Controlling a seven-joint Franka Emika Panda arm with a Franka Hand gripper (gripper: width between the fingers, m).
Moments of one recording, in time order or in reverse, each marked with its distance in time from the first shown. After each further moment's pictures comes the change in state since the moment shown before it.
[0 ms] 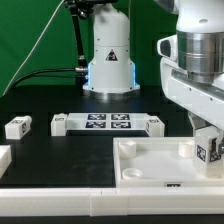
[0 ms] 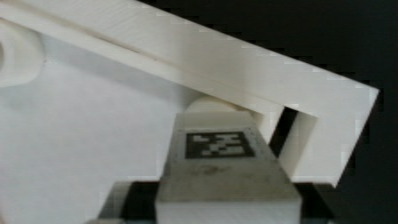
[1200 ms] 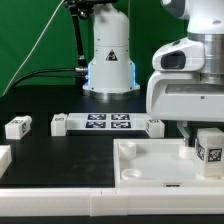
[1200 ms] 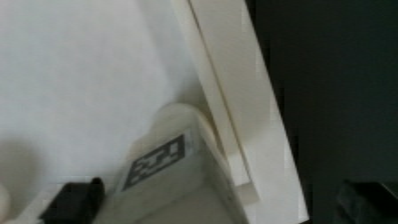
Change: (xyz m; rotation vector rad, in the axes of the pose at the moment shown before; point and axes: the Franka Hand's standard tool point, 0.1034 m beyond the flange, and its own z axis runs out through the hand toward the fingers) arm -0.012 -0.004 0.005 0.017 0.048 -1.017
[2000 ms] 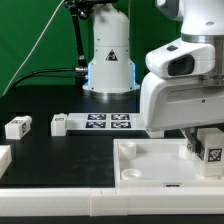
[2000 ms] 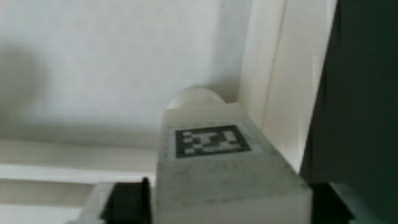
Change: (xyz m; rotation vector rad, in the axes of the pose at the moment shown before) arm 0.003 0.009 0.002 -0.009 0.007 -0.401
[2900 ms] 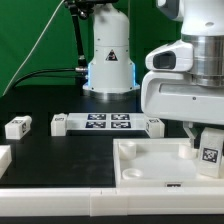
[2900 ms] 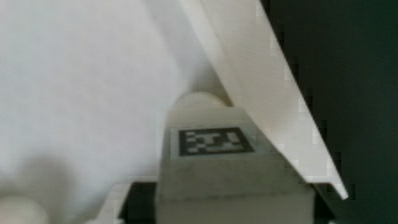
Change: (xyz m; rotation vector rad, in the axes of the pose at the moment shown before) arm 0.000 0.000 0.001 -0.001 0.000 0.666
